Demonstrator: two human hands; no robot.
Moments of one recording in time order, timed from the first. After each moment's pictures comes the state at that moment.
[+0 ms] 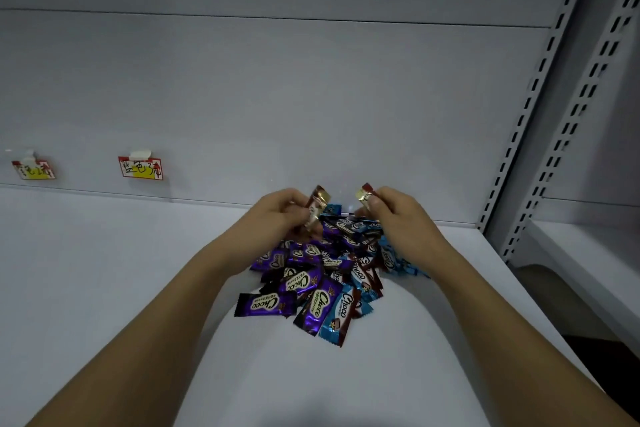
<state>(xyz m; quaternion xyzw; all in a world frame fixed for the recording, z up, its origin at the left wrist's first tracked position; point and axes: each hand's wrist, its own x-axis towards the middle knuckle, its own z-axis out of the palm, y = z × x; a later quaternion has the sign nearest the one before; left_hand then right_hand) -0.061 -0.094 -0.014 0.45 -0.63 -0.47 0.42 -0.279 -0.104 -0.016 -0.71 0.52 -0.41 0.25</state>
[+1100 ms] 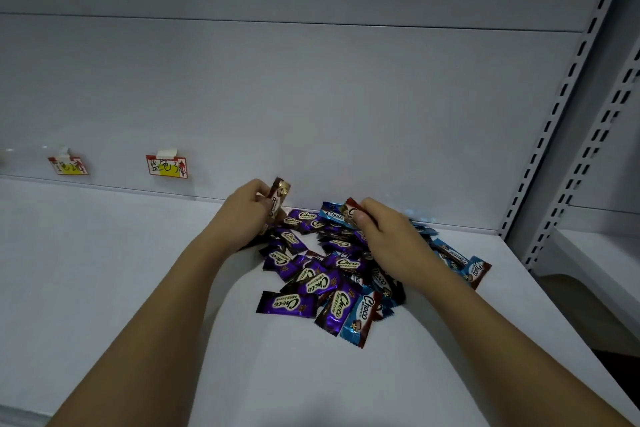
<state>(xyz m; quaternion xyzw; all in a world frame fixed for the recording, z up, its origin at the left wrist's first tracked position) -0.009 -0.109 -0.016 0.62 -0.59 -0.29 0.43 -0.245 -0.101 -0.029 -0.78 0.50 -0.34 0.19</state>
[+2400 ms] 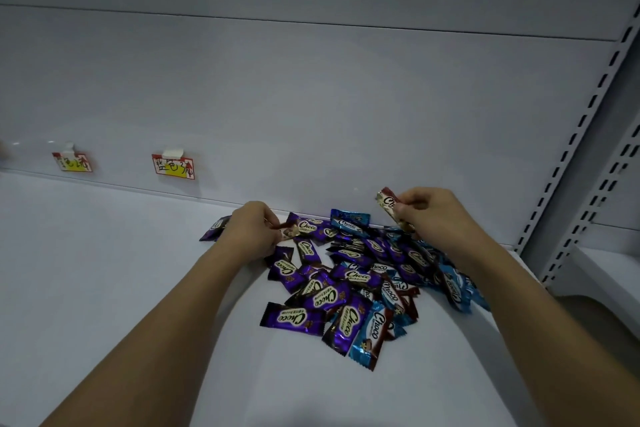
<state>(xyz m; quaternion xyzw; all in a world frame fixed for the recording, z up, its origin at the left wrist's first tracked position) -0.006 -0.128 -0.036 0.72 -0.58 -0.19 0.32 -0.271 -0.127 0.005 -0.65 0.58 -0.40 0.30</state>
